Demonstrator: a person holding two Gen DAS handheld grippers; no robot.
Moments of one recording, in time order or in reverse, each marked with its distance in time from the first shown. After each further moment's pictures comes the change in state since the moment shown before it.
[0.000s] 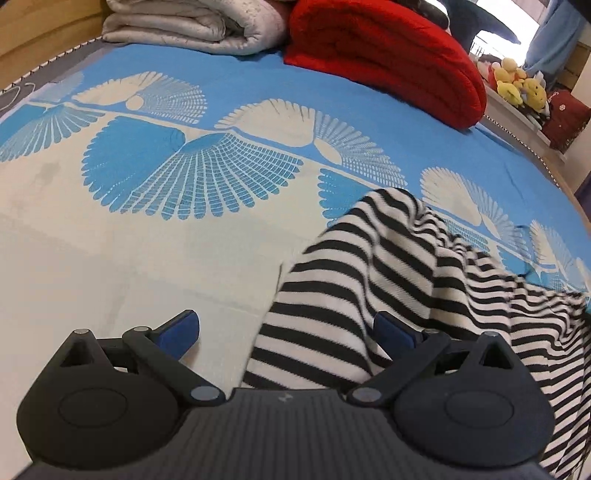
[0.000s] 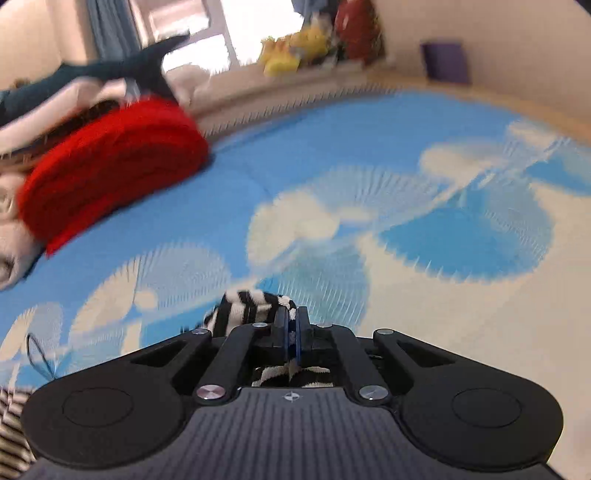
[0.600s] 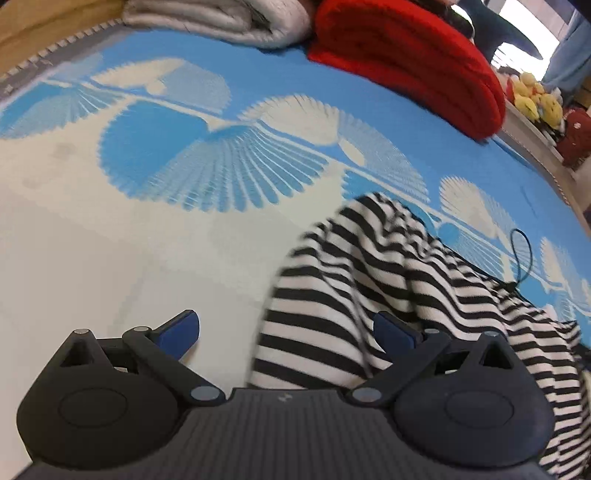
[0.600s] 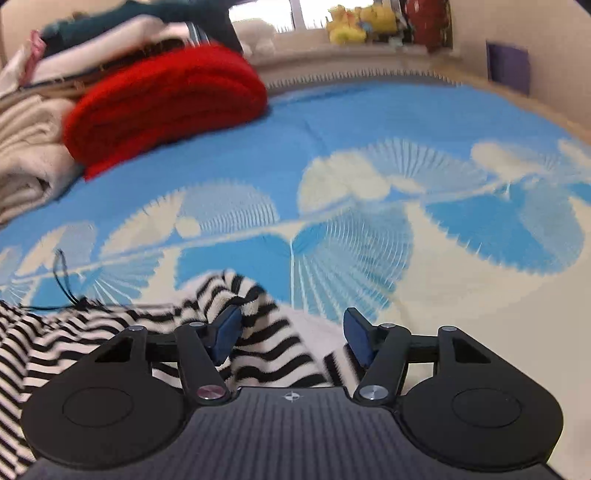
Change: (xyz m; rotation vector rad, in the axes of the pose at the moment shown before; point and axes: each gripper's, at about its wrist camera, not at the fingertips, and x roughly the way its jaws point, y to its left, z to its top) left arm 0.007 0.015 0.006 -0.075 0.027 -0.006; right arm -0.006 0.019 -0.018 -0.181 0.112 0.080
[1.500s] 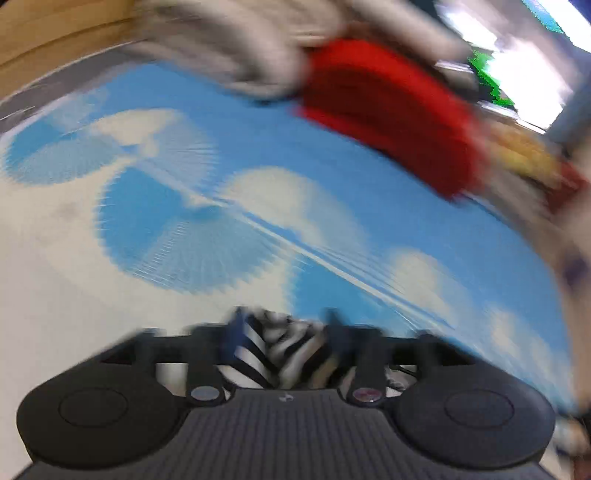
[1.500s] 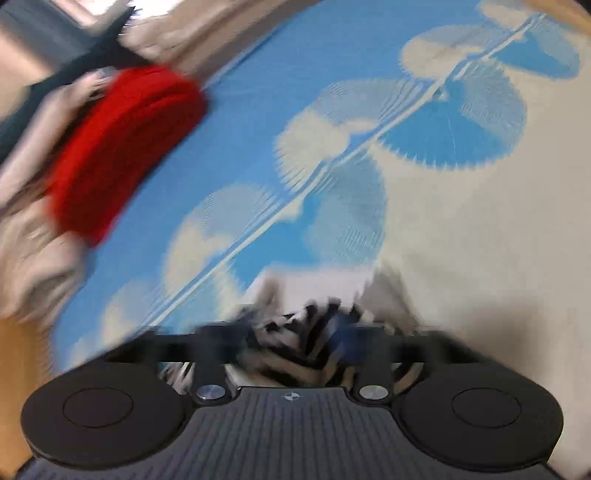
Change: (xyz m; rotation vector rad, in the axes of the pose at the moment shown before) left arm -0.061 -0.036 0.089 -0.145 -0.063 0.032; right arm -0.074 -0.011 0.079 0.485 0.242 -0.019
